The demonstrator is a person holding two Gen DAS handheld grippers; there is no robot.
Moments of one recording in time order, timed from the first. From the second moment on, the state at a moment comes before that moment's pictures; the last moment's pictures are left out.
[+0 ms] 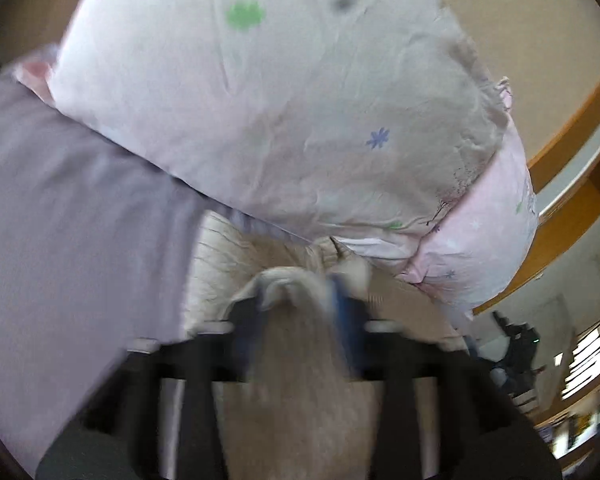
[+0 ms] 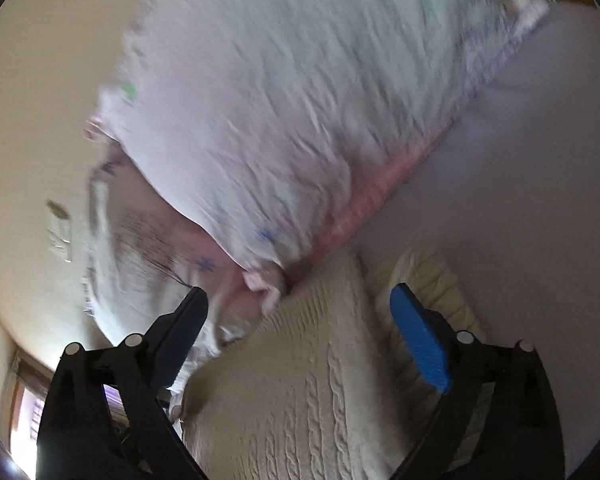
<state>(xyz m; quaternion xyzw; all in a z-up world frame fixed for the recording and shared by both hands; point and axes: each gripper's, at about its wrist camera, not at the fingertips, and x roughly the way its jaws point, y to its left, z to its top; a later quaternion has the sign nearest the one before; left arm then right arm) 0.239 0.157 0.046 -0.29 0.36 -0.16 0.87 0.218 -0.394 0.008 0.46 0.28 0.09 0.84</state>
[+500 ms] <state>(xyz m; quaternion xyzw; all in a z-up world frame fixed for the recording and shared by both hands) 0.232 0.150 0.009 -0.22 0.45 -0.15 0.85 0.214 -0.401 0.008 0.45 0.27 0.11 0.84</state>
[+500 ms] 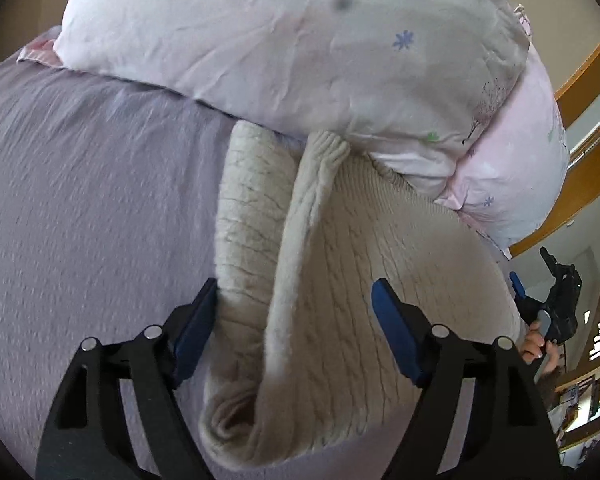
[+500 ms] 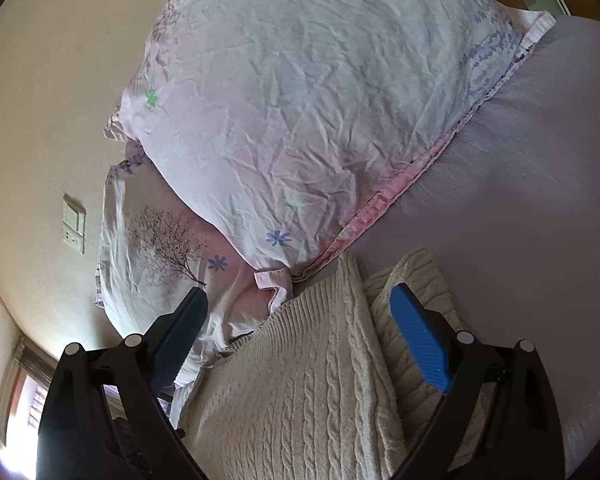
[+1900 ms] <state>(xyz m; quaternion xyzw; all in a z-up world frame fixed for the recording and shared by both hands) 0.238 -0.090 0.016 -0.16 0.51 -0.25 0.81 0.227 -0.403 -0.014 0.33 0.45 0.10 0.82</state>
